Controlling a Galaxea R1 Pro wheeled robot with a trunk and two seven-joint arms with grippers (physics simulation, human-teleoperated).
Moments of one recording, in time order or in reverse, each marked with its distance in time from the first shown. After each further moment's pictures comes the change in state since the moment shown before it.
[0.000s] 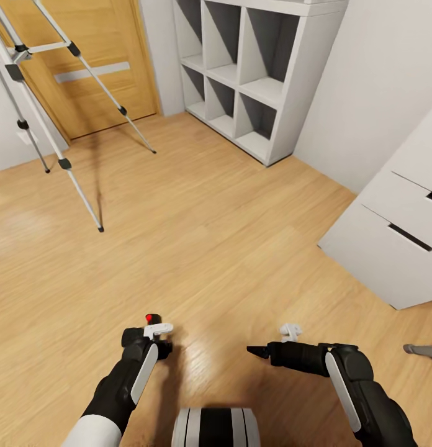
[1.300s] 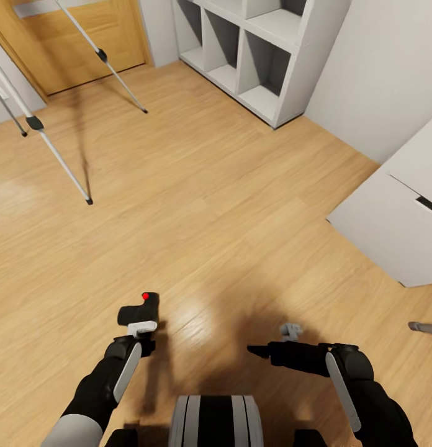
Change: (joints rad) left arm 0.000 0.093 0.000 -0.020 0.001 0.002 -0.005; right arm 0.000 0.001 -0.004 -0.001 0.002 0.000 0.000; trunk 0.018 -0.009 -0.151
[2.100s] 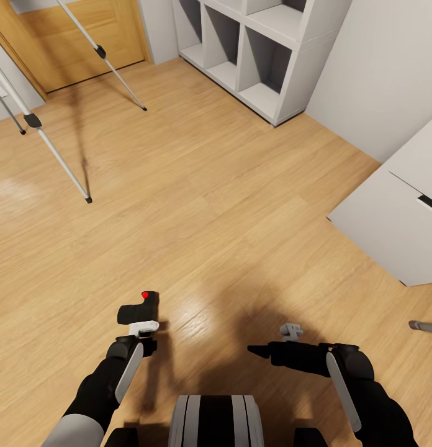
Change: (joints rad) left arm 0.000 -0.003 -0.018 -0.003 -0.004 0.001 0.000; right arm 0.000 0.000 -0.003 0.000 0.000 -0.001 0.000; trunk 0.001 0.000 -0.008
